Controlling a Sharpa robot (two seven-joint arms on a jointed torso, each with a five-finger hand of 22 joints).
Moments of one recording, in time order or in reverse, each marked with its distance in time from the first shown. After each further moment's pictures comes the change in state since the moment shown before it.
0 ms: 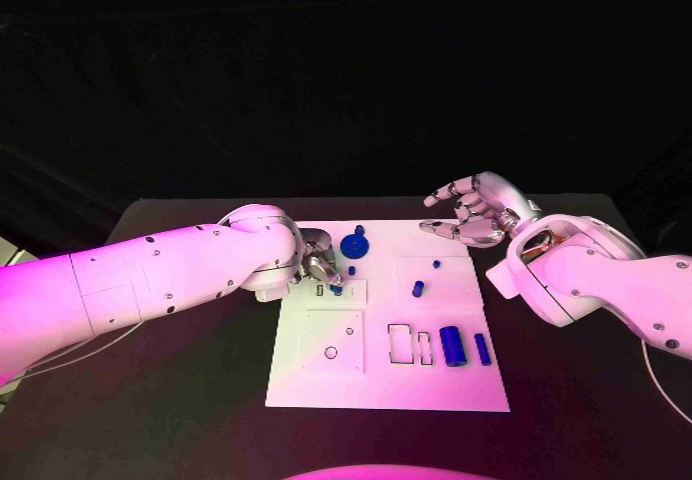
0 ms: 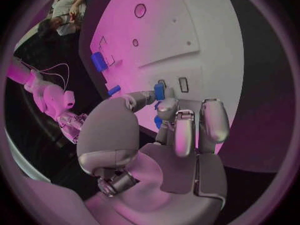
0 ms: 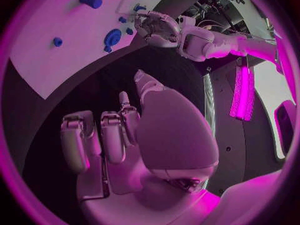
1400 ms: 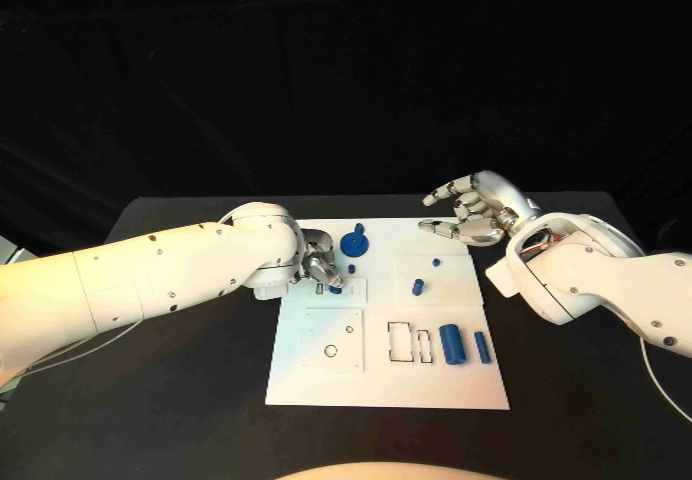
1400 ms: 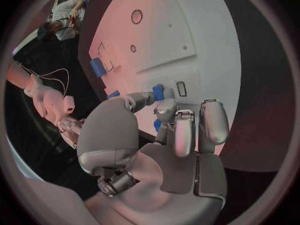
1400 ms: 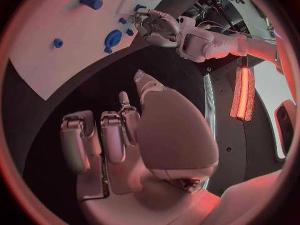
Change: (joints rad) left arm -0.002 0.011 0.000 -0.014 -0.020 0.049 0.002; left_hand -0.038 0.030 -0.006 -0.006 0.045 0.018 -0.003 -0.009 0.110 0.029 -0.007 0.007 0.009 0.000 -0.007 0.000 0.000 0.000 0.007 -0.007 0.008 0.013; right arm -0.001 0.003 0.000 -0.004 0.001 0.007 -0.001; right_hand 0.000 0.000 0.000 0.000 0.004 0.000 0.000 0.000 0.000 0.000 0.000 0.000 0.000 0.000 0.000 0.000 0.000 0.000 0.000 0.000 0.000 0.000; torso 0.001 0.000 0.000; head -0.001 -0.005
